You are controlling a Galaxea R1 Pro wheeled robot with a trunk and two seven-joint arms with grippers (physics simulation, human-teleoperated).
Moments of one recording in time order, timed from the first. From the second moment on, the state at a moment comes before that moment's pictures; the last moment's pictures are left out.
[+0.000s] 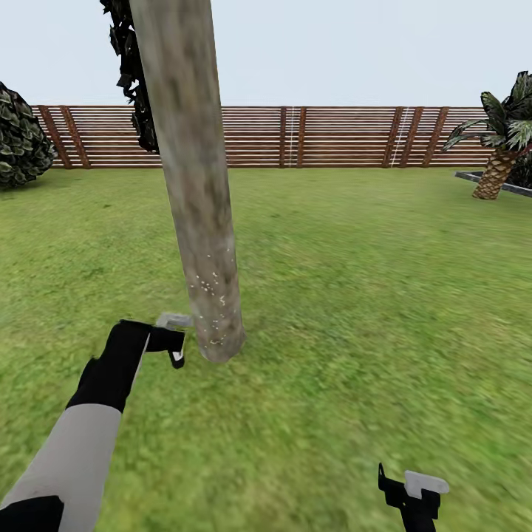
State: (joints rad) left arm -0.82 0.04 0.13 -1.04 -0.43 0.87 -0.48; right arm -0.40 -0.05 -0.41 -0.23 0.26 -0.56 -0.13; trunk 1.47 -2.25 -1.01
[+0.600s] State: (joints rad) left arm -0.74 0.04 0.13 -0.91 -0.44 0.84 -0.48; right arm -0.40 -0.05 -0.41 -0.23 0.26 -0.56 -0.13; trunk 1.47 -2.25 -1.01
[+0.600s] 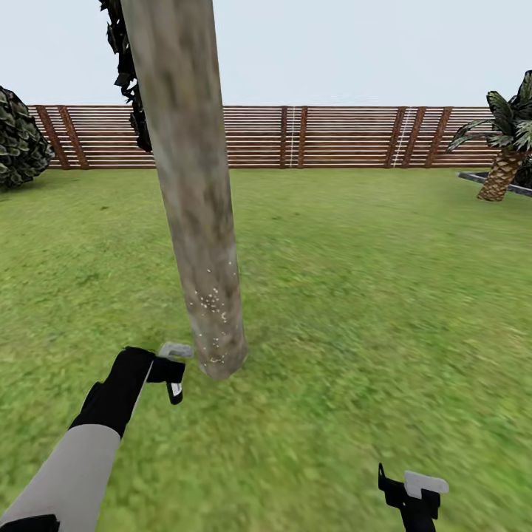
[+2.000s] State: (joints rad) left arm -0.71 0.04 0.23 -0.72 -0.43 0.69 -0.33; right arm -0.40 -0.05 -0.41 -0.23 0.26 -0.56 -0.13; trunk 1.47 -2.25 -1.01
